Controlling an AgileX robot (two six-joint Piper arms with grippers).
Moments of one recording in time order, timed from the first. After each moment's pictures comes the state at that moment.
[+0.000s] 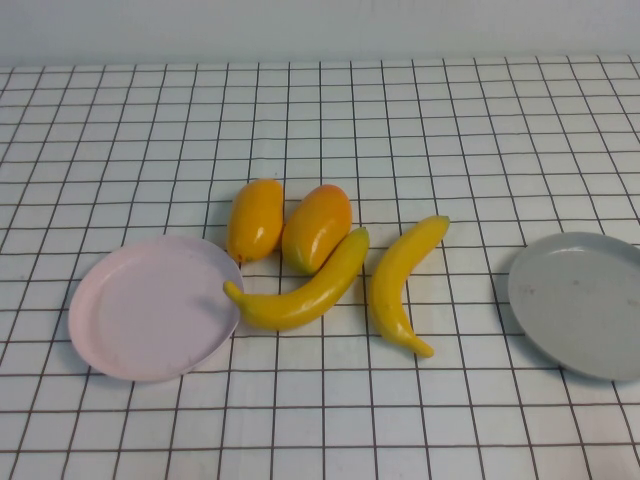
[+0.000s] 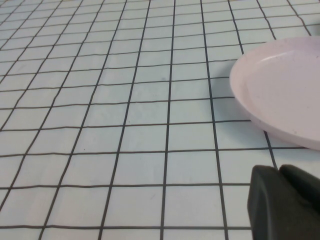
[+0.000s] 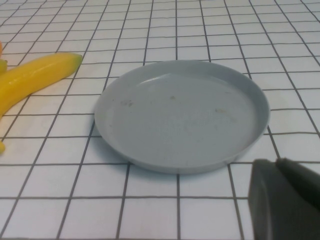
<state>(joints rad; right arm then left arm) 0.10 -0.01 0.03 -0.06 0.35 0.16 0.04 -0.01 0.03 0.02 0.38 0.09</state>
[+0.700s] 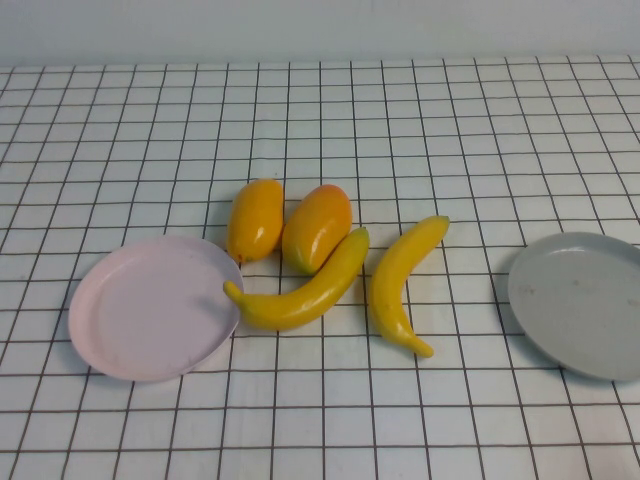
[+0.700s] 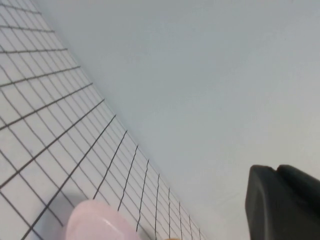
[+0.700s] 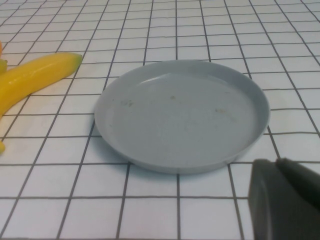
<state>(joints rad) 0.10 -0.01 0.03 -0.06 0.35 0.16 0.04 -0.01 0.03 -0.61 -0.04 -0.35</state>
